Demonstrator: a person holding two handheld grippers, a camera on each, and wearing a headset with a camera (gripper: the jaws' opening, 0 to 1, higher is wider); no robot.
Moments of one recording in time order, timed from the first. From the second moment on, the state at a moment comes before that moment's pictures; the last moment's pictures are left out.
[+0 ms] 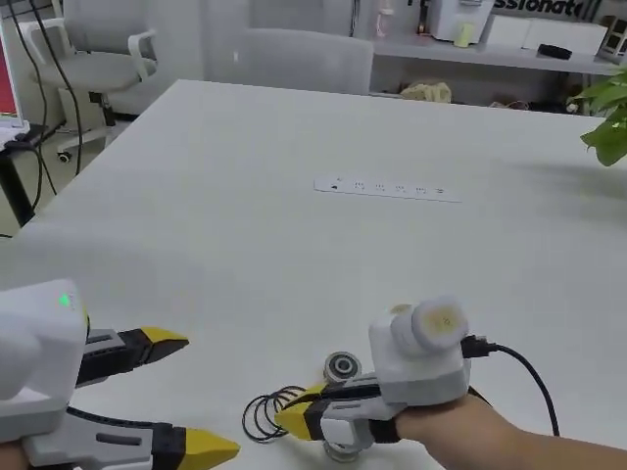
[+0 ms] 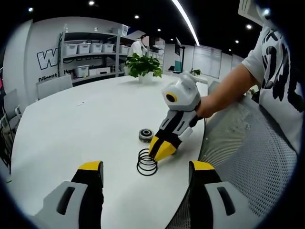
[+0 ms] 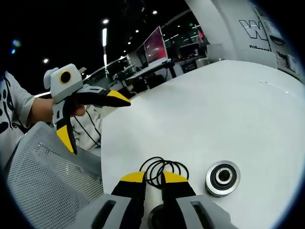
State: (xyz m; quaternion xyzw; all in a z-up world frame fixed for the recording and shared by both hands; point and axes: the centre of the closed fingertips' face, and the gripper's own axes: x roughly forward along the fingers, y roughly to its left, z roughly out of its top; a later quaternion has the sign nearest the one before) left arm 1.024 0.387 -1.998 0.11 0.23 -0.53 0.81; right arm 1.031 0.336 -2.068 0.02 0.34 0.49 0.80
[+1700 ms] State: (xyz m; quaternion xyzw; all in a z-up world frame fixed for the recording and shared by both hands) left arm 1.032 0.359 -1.968 0.12 0.20 -0.55 0.80; right arm 1.031 0.249 -2.000 -0.07 0.23 0.46 0.85
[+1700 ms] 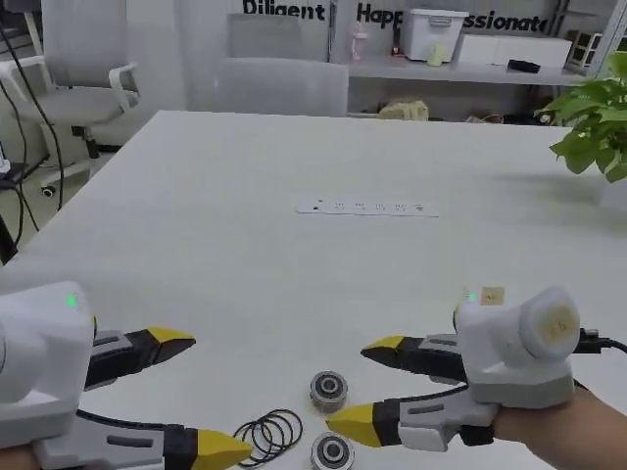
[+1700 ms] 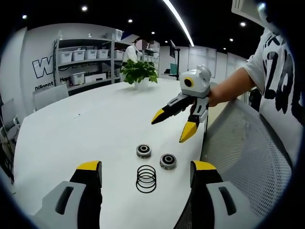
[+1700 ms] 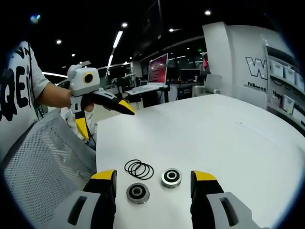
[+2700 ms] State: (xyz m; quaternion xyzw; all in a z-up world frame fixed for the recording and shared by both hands) left arm 1.032 0.362 -1.961 0.12 0.19 -0.53 0.81; right arm 0.999 0.206 -1.992 -0.09 0.23 0.44 0.86
